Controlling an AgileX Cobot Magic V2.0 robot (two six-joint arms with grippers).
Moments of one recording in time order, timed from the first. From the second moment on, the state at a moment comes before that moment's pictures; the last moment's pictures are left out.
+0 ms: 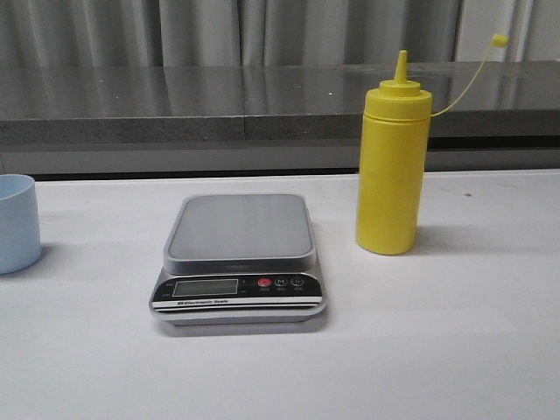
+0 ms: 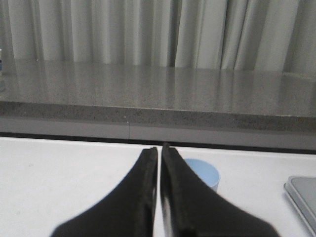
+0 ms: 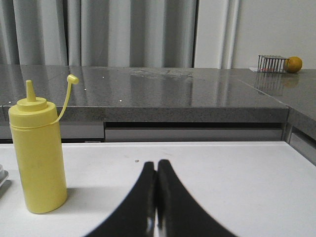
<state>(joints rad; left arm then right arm) 0.09 0.00 -0.05 -0.19 0.08 0.07 -0.03 -0.01 0.02 -0.09 -0.04 0.14</state>
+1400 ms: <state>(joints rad) -0.01 1.17 -0.84 -0.18 0.44 0.21 -0.03 -0.01 0.02 -0.09 -0.04 0.14</state>
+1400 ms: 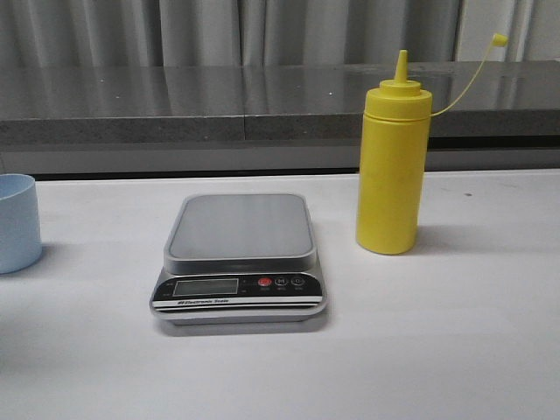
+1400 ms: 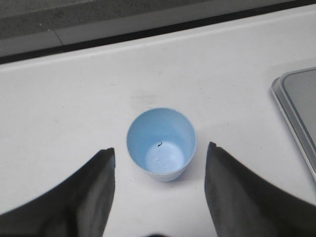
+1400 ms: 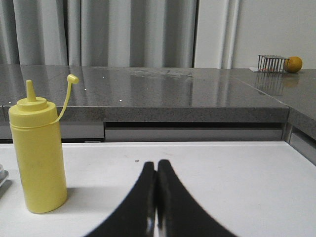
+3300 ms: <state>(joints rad) 0.06 1.79 -1.17 -0.19 0.60 0.13 -0.03 -0.01 0.02 -0.09 -0.04 0.14</state>
